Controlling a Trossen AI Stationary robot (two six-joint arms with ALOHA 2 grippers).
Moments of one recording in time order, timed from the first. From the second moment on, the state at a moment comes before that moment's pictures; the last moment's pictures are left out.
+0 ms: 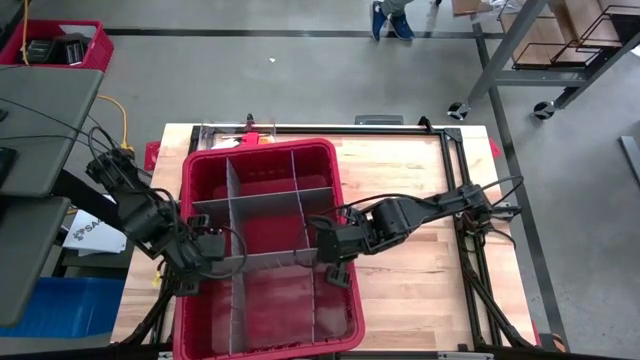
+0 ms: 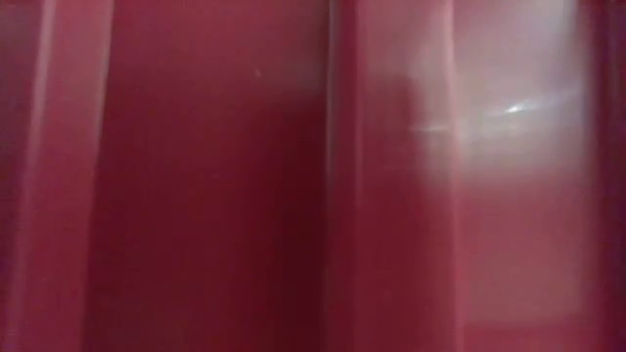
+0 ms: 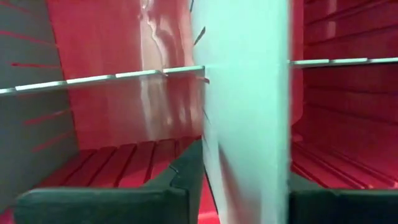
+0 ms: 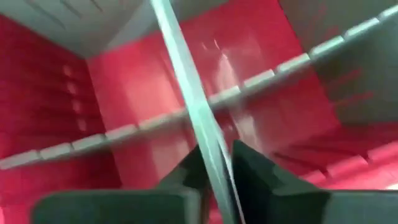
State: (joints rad) left arm -0.75 1.32 1.51 -1.53 -0.05 -0.80; right arm 0.34 2.04 2.27 -1.31 0.16 0.54
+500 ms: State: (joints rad) left arm -0.75 1.31 1.60 -1.47 -0.01 -0.85; right arm 0.35 2.02 2.36 -1.22 0.19 0.48
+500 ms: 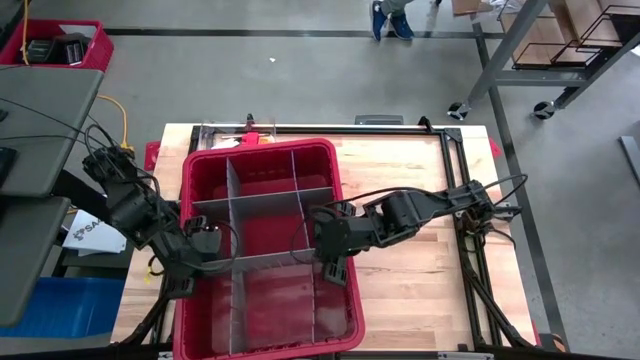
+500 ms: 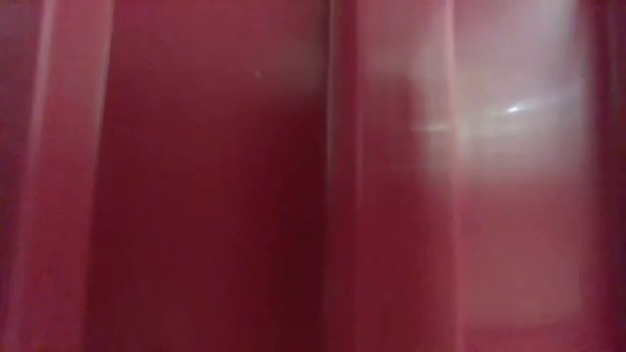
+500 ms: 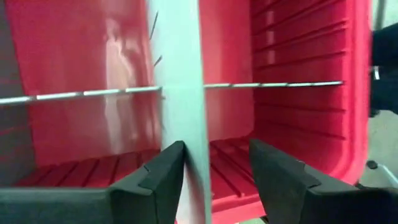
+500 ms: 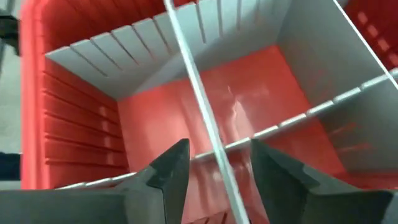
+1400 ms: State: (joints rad) left arm -0.78 1.28 1.85 -1.51 -0.28 -0.87; right arm 0.59 2.16 2.35 -1.27 0.27 0.70
